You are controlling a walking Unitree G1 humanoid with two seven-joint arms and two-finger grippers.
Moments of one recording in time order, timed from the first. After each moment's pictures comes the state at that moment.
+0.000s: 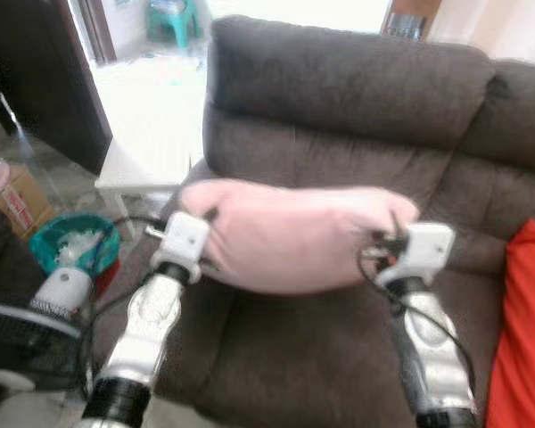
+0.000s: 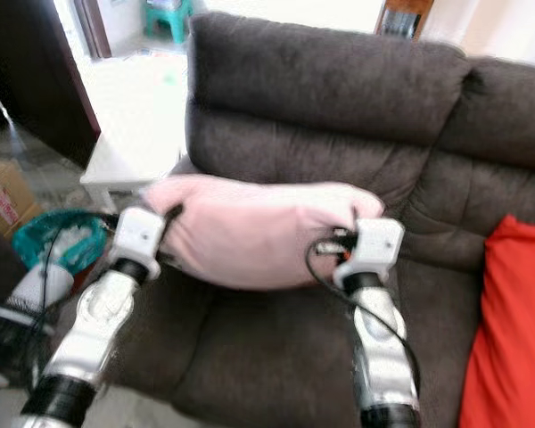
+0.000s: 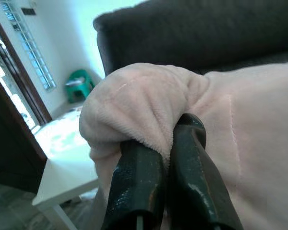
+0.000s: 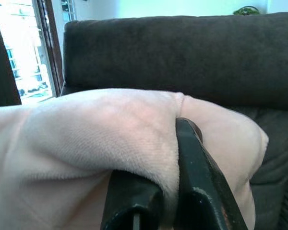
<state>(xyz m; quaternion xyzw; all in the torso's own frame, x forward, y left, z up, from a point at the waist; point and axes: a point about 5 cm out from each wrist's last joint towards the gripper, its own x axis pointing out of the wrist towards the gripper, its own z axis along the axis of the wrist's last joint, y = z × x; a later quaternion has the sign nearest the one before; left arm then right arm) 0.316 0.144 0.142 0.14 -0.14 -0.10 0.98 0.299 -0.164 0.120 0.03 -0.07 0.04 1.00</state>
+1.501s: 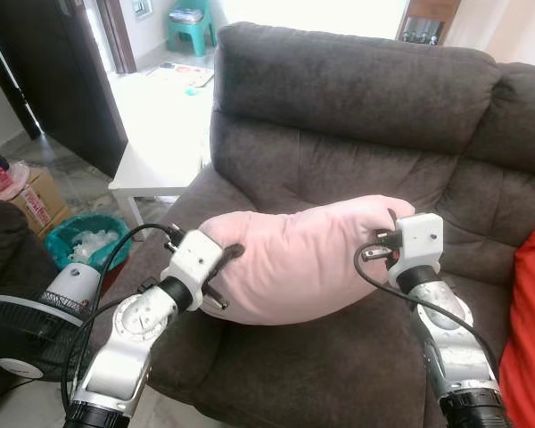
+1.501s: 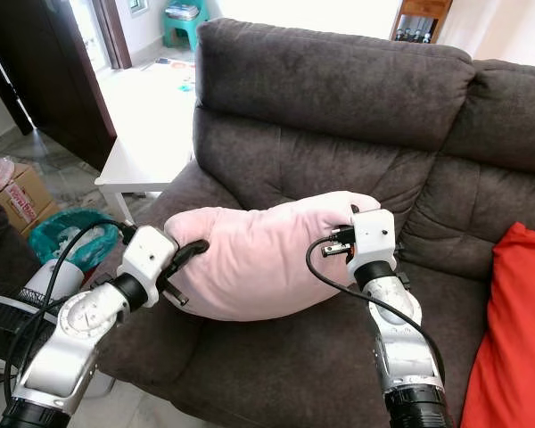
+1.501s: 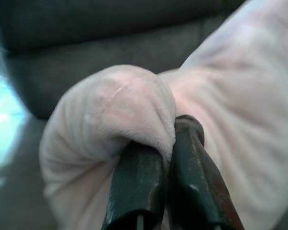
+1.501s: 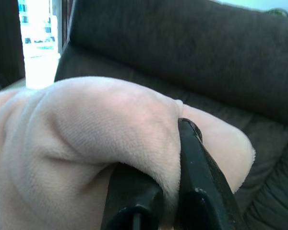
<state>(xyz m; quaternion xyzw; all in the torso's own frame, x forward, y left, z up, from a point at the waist) 0.283 0.123 0.149 0.08 -0.02 -0.32 0.94 0.314 -0.189 0.116 -0.09 0.00 0.06 0.99</state>
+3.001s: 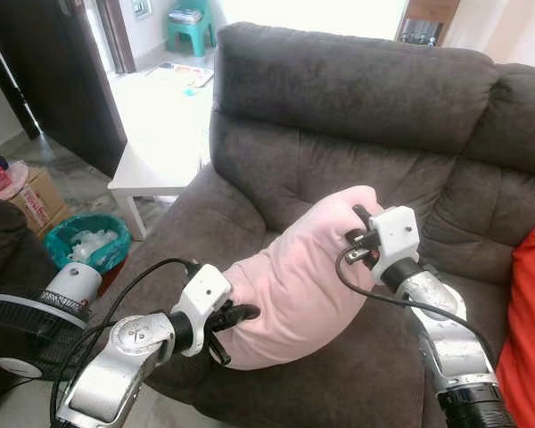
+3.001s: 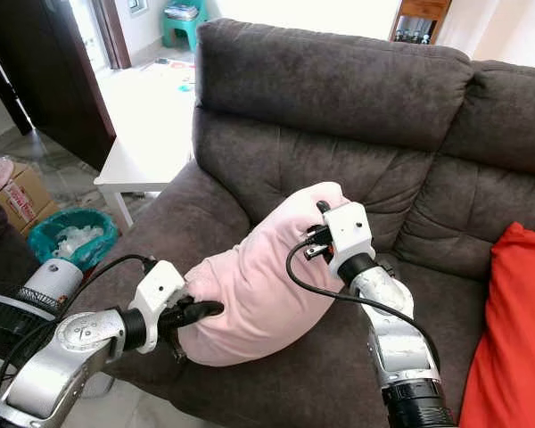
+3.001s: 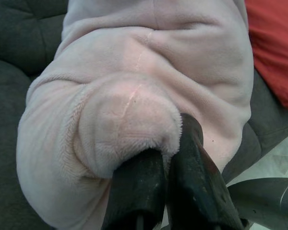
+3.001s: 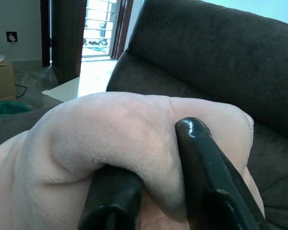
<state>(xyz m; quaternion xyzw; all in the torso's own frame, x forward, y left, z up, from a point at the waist) 0.253 0.125 0.111 0.10 0.15 -0.43 0.89 0.313 -0.162 0.133 -0.11 -0.01 0.18 0.98</state>
